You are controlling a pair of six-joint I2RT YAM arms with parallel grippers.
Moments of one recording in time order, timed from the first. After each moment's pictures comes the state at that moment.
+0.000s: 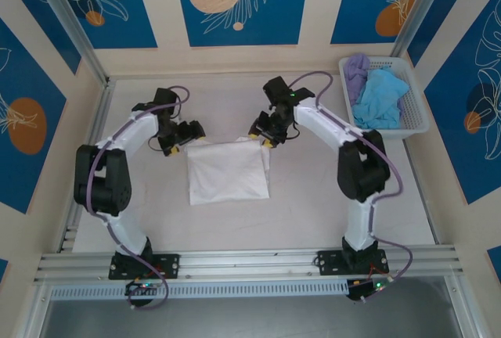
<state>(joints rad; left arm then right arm) -0.17 1.75 1.32 -0.81 0.25 -0.56 0.51 1.88 1.62 -0.94 -0.36 0.89</state>
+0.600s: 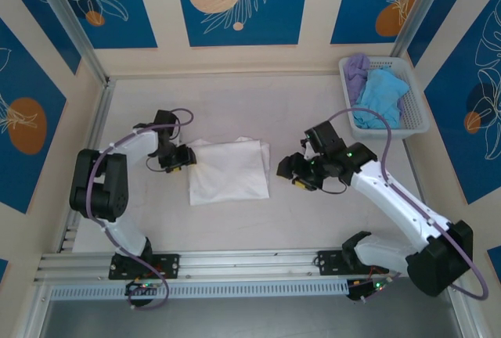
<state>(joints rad) -0.18 1.73 1.07 -0.70 0.24 -0.41 0.53 1.11 0.97 -0.91 -0.38 0.86</state>
